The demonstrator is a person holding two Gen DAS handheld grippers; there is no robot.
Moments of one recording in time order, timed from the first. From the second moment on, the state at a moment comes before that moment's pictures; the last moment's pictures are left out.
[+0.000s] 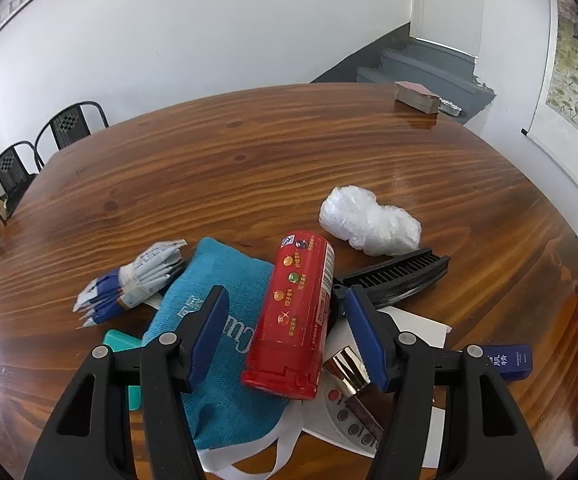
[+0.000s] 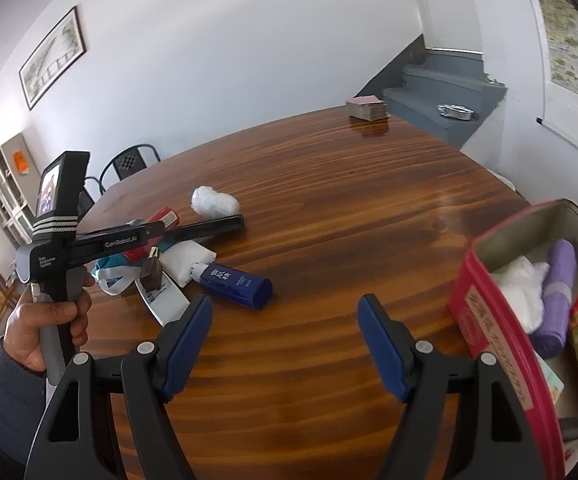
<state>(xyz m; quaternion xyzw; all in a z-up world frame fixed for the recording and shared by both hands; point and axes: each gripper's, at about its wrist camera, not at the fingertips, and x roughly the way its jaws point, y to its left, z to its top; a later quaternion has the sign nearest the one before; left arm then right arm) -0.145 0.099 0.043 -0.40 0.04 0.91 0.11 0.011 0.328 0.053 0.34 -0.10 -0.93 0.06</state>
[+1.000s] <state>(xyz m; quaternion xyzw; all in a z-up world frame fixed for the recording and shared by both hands) -0.133 0.089 0.072 -0.37 0.02 0.92 0.12 -0.067 0.262 0.013 0.41 0.04 -0.89 0.17</state>
